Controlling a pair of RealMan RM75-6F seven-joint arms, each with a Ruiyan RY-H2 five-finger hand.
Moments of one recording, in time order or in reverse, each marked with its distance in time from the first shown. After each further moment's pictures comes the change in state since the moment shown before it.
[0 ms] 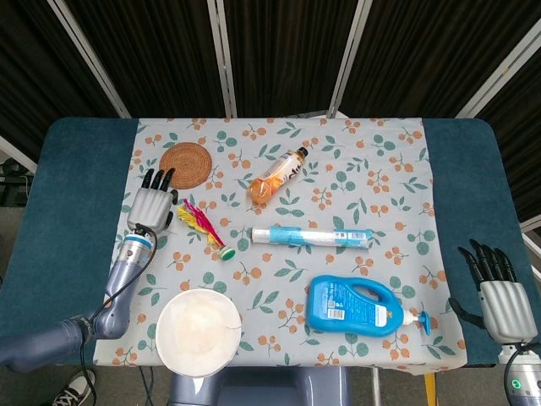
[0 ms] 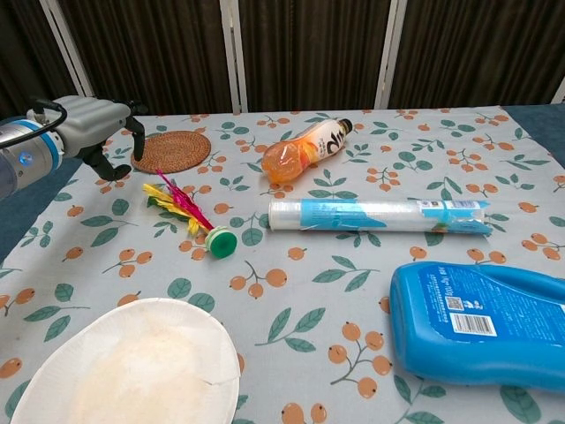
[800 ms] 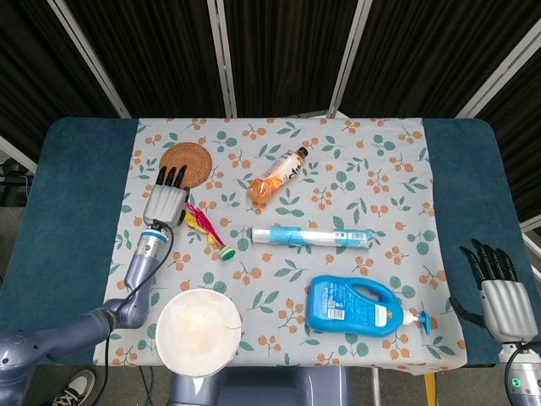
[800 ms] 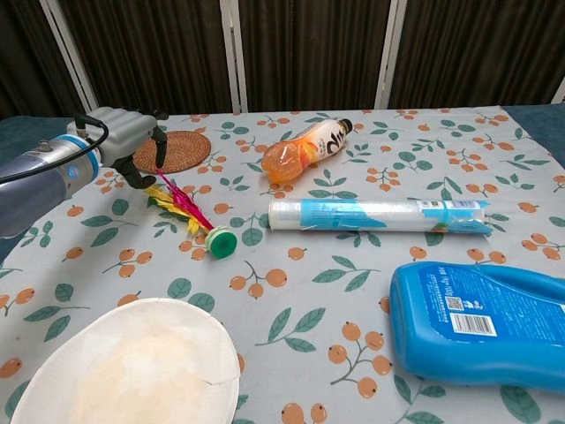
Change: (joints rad) left arm -0.084 -0.160 0.012 0.261 0.023 -0.028 -0.076; right arm 0.001 0.001 0.006 -0.009 0.021 -0.012 0.002
